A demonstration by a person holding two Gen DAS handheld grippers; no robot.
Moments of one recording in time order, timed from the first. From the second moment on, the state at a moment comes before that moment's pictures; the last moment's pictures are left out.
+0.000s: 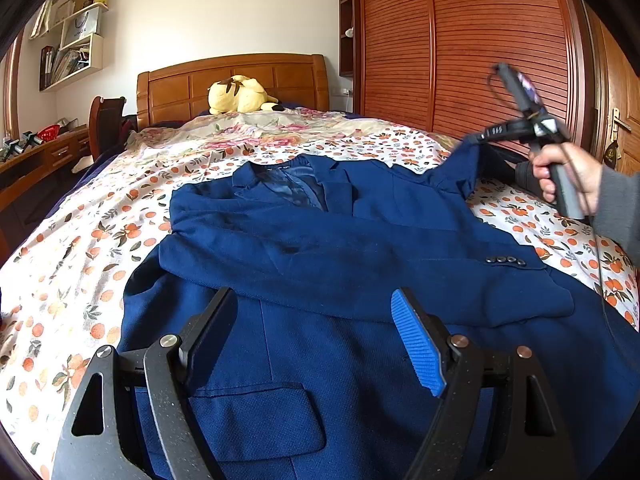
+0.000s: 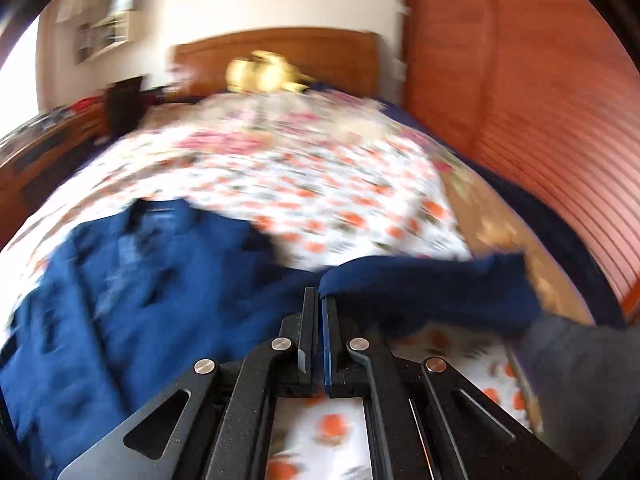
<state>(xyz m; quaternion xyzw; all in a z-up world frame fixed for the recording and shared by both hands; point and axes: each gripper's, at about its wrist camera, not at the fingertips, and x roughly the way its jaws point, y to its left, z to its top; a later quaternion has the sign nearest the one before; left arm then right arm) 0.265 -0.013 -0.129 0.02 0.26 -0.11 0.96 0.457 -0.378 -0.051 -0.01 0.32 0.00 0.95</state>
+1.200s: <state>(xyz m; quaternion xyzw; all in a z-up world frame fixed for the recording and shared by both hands) 0.265 -0.014 -0.129 0.02 0.26 -0.11 0.96 0.434 -0.323 -0.052 -0.08 0.42 0.01 0.91</state>
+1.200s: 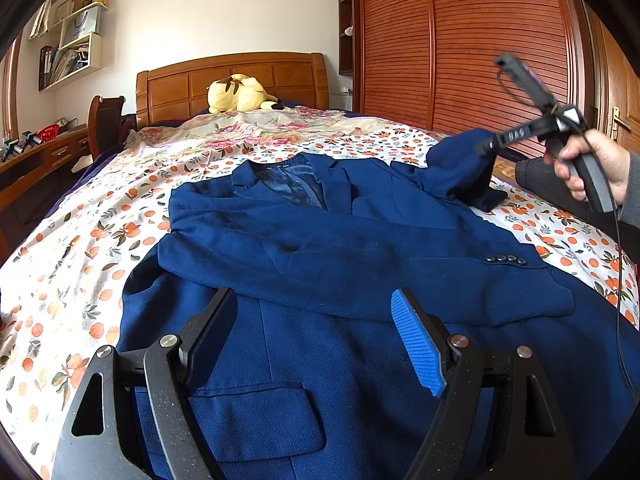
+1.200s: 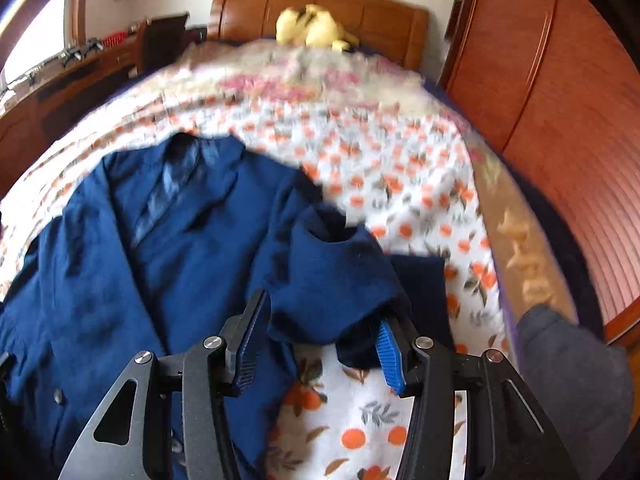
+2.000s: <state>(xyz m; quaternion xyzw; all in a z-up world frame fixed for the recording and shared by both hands) 0.265 -0.014 -0.128 0.02 0.26 -0.11 0.96 0.371 -0.363 -0.032 -0.04 0.39 -0.03 0.92</state>
